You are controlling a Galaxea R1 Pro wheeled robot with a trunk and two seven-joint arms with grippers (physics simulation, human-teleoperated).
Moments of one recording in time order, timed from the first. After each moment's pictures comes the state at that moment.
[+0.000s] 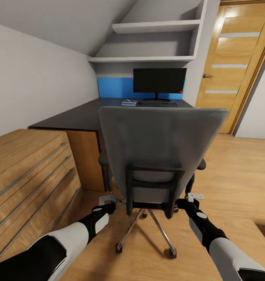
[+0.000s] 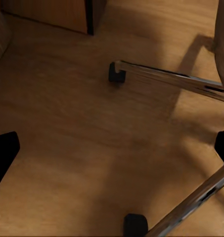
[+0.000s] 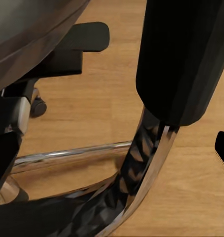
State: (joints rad) left arm -0.90 -0.16 -0.57 -0.08 0.71 -0.01 0.29; right arm -0.72 -0.06 -0.08 -0.40 -0.04 -0.12 0.00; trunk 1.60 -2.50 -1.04
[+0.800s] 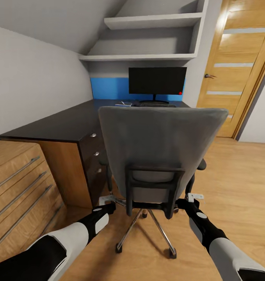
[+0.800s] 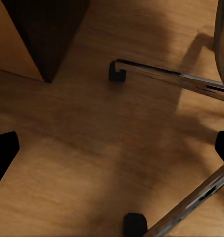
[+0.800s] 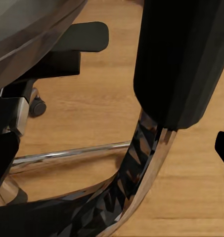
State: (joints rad) left arm -0.90 -0.16 -0.57 -0.08 0.71 -0.01 0.29; right arm -0.72 -0.06 -0.08 -0.40 -0.04 -0.12 -0.01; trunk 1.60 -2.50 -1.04
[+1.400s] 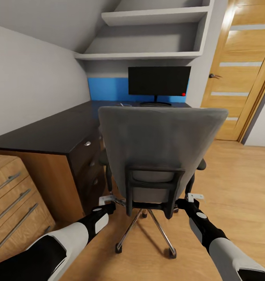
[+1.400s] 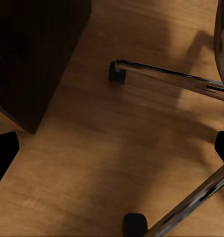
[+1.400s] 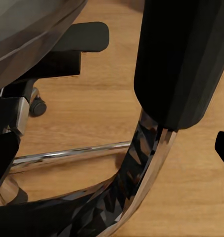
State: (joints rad) left arm -0.90 -0.16 -0.57 -0.08 0.71 -0.01 0.29; right arm -0.72 -0.06 -0.08 -0.40 -0.03 -0.12 -0.01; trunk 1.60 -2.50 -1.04
